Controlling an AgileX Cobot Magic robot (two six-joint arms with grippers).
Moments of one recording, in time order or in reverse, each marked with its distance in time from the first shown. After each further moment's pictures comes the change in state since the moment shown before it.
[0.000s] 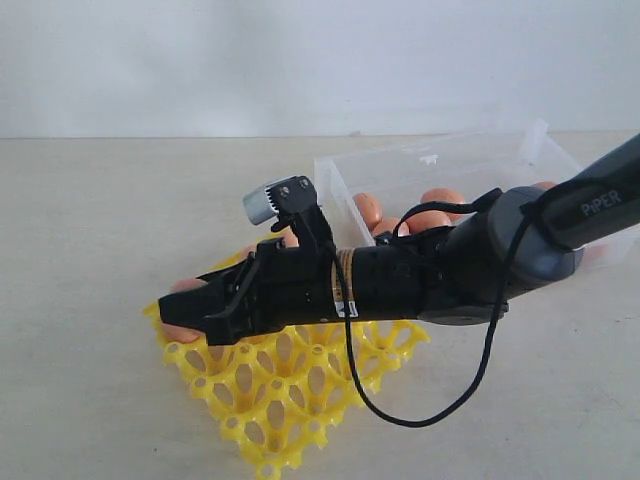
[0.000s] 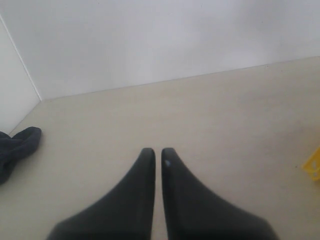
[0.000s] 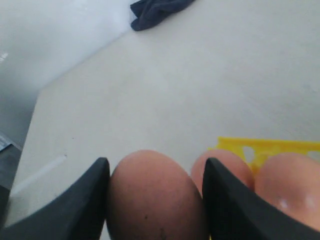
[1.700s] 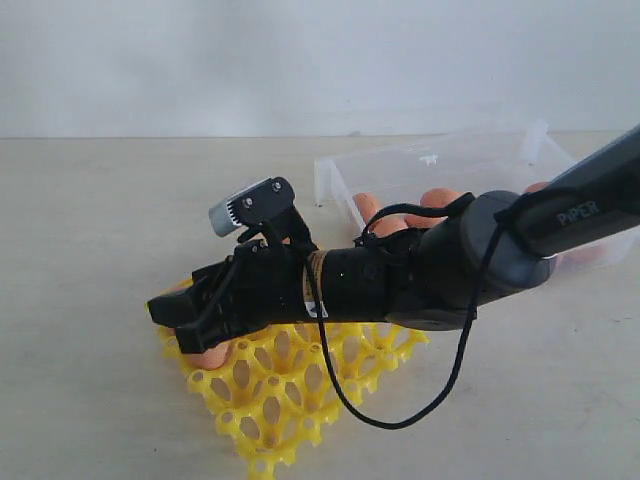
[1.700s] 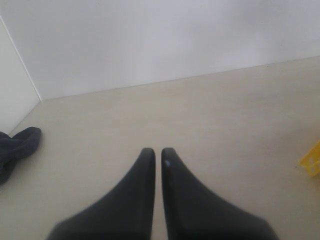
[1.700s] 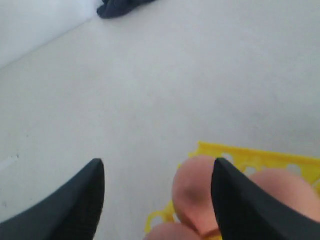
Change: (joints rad) left arm 0.000 0.000 0.000 0.000 0.000 0.000; right arm 0.072 0.001 -0.037 0.137 0.168 -0.154
